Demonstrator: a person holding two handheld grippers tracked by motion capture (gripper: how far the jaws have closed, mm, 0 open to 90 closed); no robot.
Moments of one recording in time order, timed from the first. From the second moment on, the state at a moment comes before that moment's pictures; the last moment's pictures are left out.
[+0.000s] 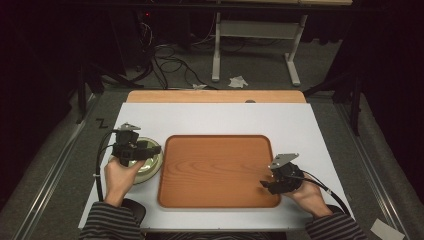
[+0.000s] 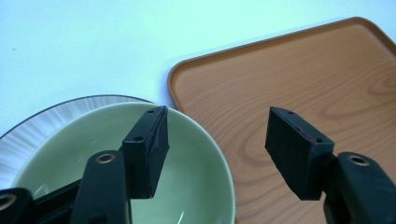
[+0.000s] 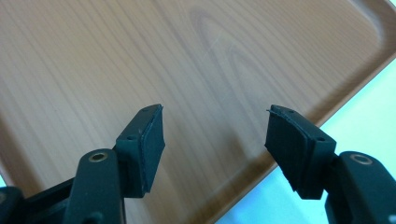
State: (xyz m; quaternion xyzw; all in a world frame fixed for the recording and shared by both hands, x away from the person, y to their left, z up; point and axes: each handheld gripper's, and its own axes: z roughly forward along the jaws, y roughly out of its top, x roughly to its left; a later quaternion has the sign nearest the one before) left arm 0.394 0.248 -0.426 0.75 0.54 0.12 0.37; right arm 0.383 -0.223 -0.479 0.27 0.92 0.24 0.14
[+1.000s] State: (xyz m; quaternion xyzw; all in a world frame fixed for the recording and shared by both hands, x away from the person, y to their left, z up) left arm 0.394 0.277 -0.425 0.73 0.58 0.16 0.33; right arm 0.384 -0.223 -0.479 0.27 0.92 0.24 0.14
